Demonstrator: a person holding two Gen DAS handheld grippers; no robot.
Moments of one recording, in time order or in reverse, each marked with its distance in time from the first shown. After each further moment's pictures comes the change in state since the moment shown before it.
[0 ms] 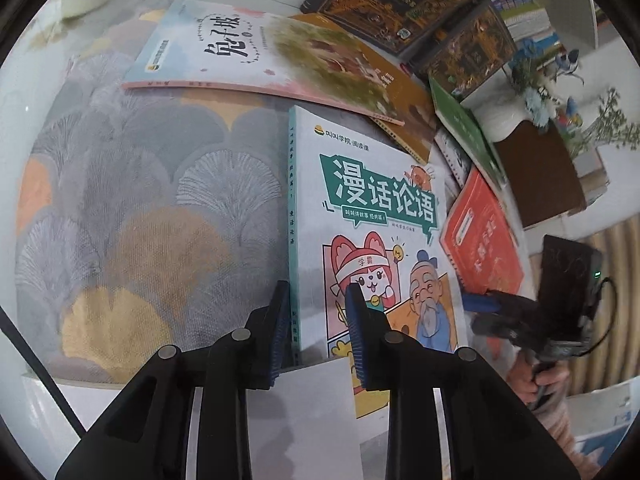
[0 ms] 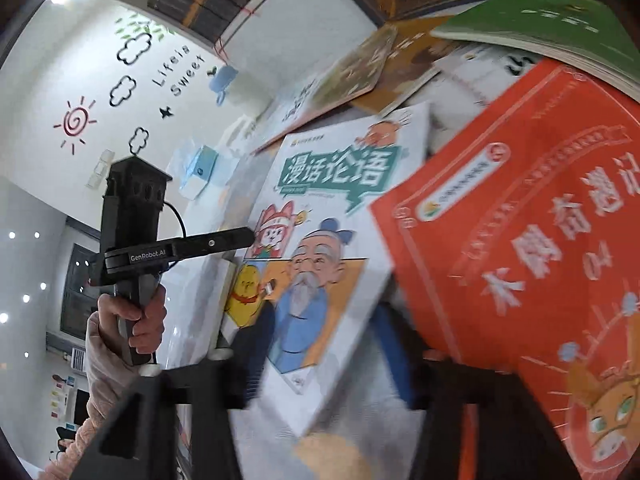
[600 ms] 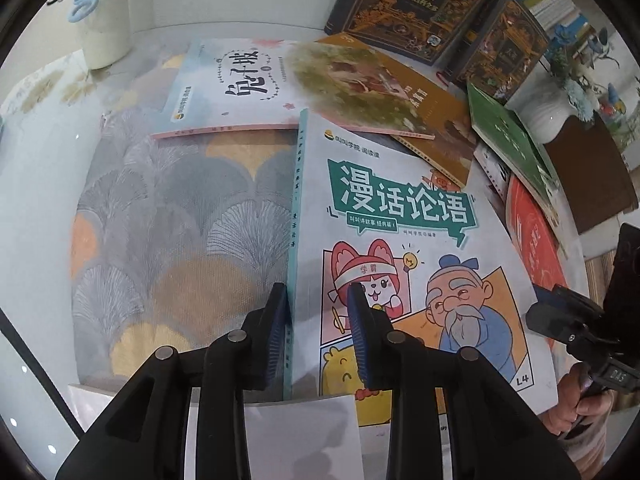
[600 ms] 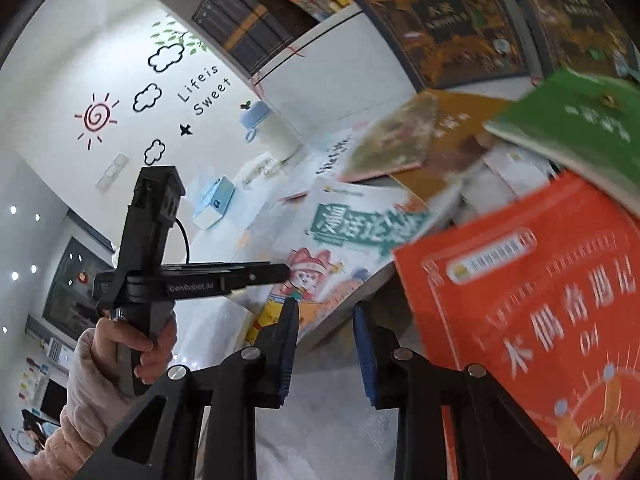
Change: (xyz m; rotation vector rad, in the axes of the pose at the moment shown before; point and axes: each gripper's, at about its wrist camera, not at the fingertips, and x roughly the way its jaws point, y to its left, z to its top) left arm -0.005 -0.024 0.014 0.023 -0.064 0.258; right arm -0.010 0.043 0.017 -0.144 -0.148 -0.045
